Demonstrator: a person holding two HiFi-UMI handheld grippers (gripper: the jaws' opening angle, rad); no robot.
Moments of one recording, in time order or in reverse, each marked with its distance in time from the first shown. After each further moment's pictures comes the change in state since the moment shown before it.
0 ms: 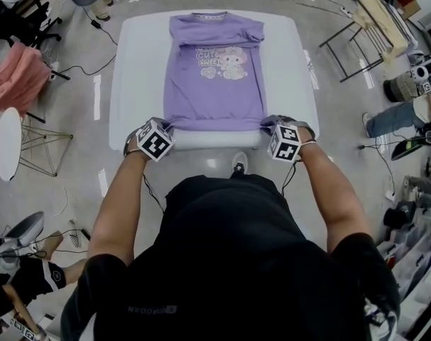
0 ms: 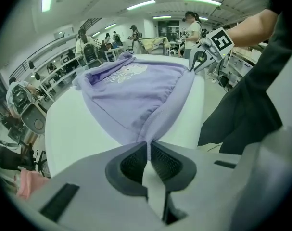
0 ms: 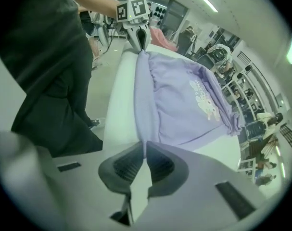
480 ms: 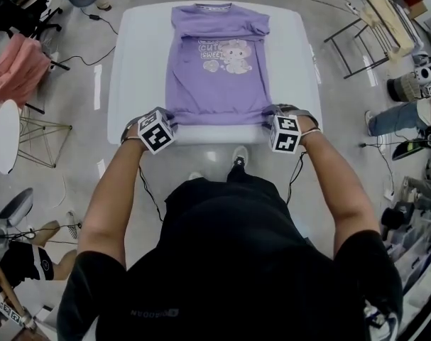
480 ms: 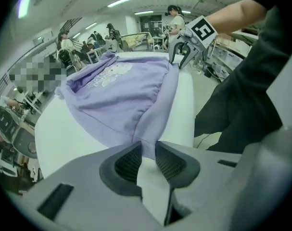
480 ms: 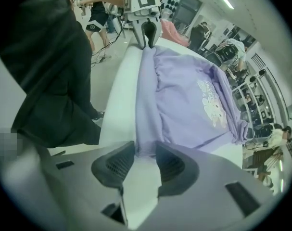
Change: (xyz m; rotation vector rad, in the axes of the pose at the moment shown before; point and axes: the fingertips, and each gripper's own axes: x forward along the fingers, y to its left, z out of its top) left arm 0.006 -0.022 0.013 0.174 0.052 -0.101; right arm -0.004 -0.007 -0.004 -0.105 0.076 0.078
